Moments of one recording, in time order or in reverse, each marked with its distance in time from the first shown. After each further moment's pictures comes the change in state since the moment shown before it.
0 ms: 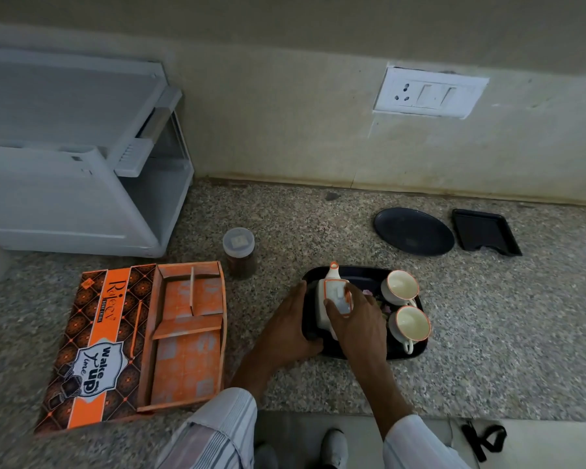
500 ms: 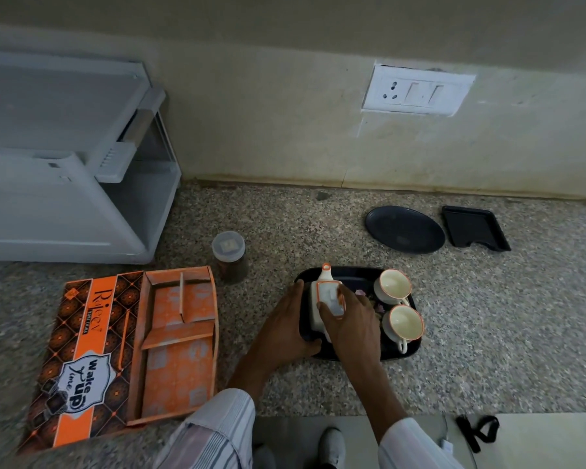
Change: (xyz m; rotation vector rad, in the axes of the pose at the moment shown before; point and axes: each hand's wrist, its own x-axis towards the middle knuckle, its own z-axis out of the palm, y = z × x) left_hand 0.009 0.001 0.004 0.020 -0.025 0.045; right_hand 0.002 -0.001 0.001 -0.027 0.012 0.015
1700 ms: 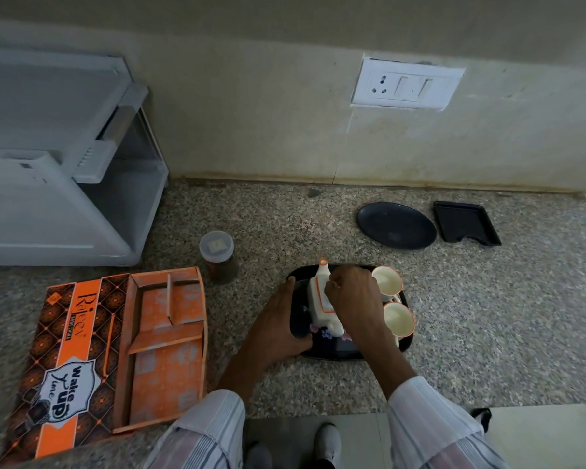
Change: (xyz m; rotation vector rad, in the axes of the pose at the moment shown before) left_hand 0.010 0.001 0.001 0.005 0.005 -0.041; right_hand 0.049 -0.014 -0.038 -0.185 -0.095 -0.122
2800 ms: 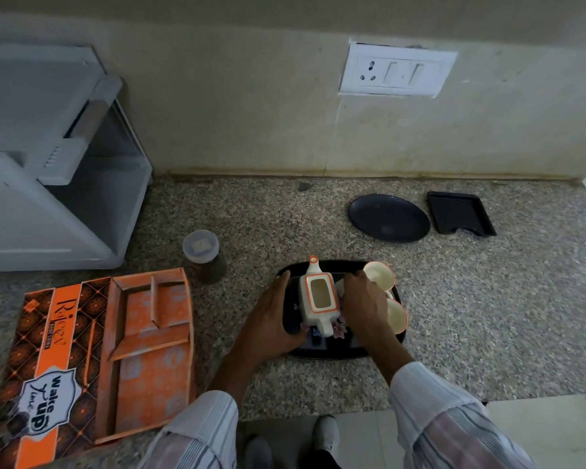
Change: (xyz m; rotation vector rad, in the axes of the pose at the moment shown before) left_hand 0.008 -0.001 0.005 -0.008 0.043 0.069; right_hand 0.010 0.050 0.022 -0.304 -0.114 0.008
